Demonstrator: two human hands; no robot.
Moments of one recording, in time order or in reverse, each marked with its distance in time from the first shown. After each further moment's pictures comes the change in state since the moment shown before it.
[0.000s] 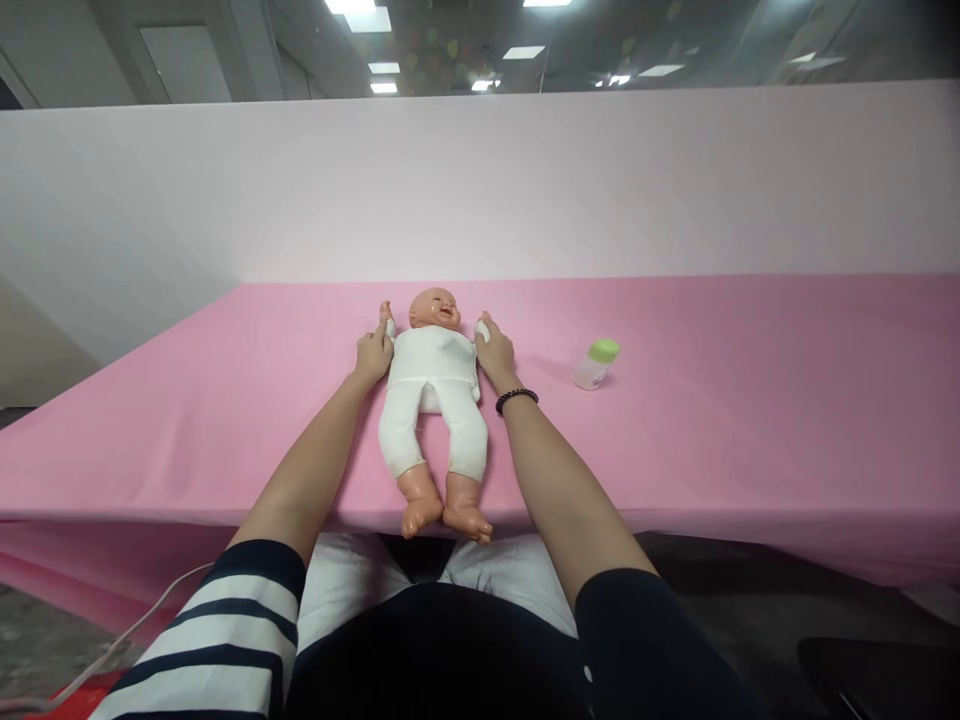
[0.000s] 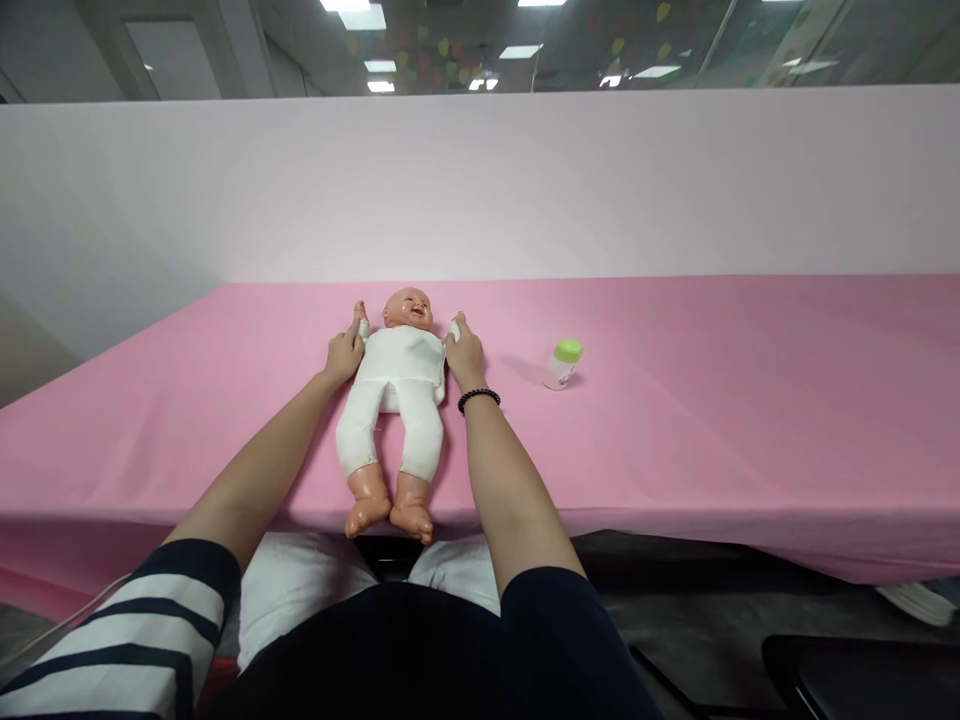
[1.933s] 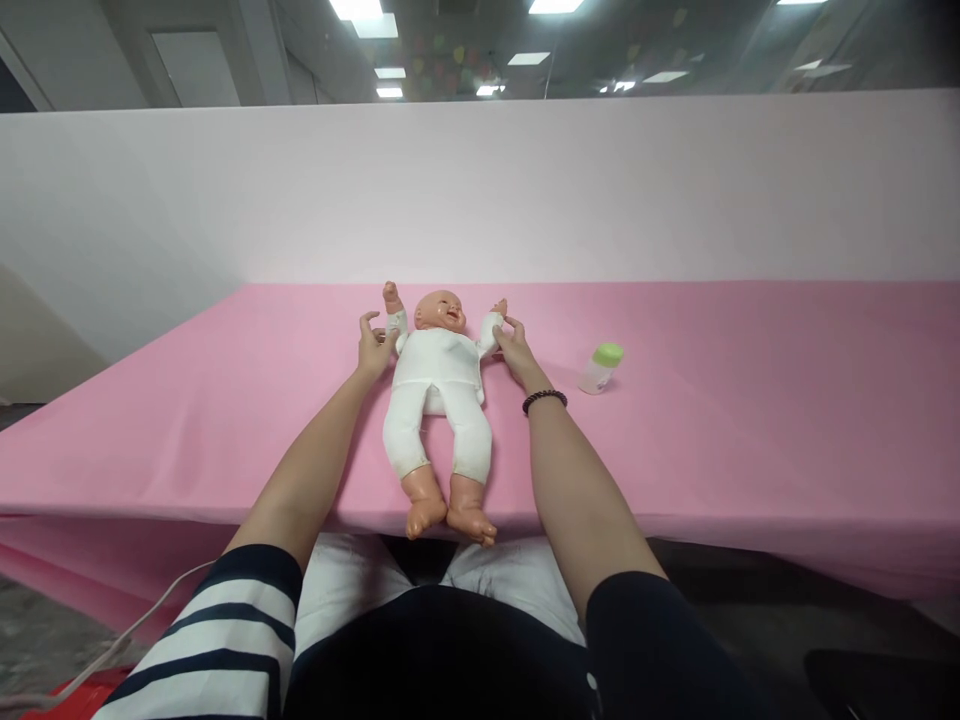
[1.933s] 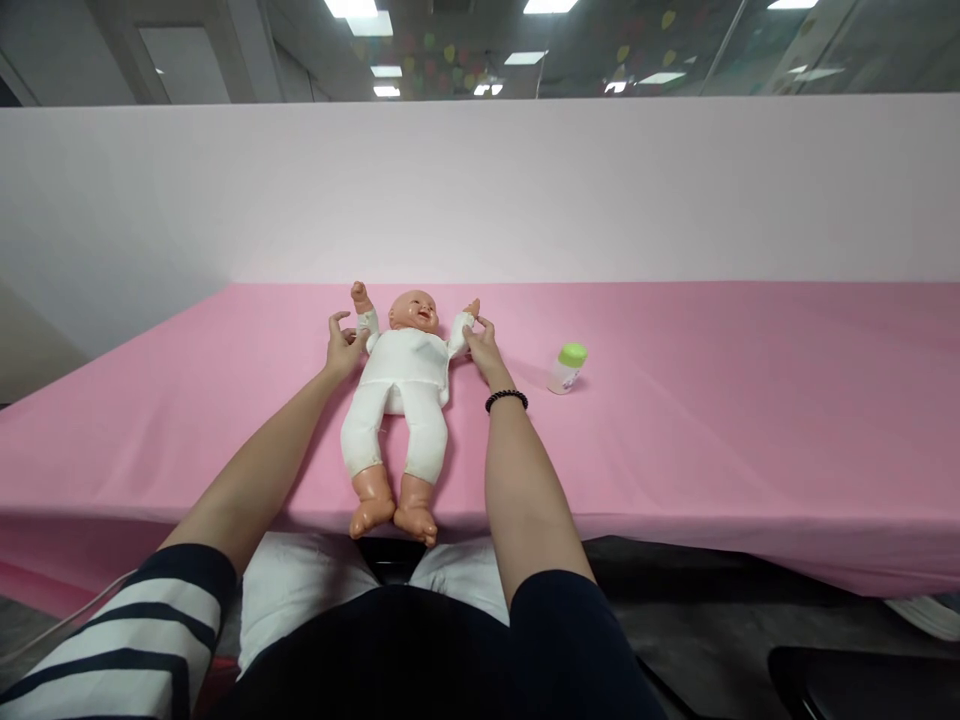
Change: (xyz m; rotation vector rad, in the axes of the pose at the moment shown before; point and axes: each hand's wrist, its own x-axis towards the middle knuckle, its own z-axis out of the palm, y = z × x) left_hand 0.016 -0.017 -0.008 0.314 -0.202 0.238; right_hand 0.028 0.029 -0.023 0.416 -0.213 0.234
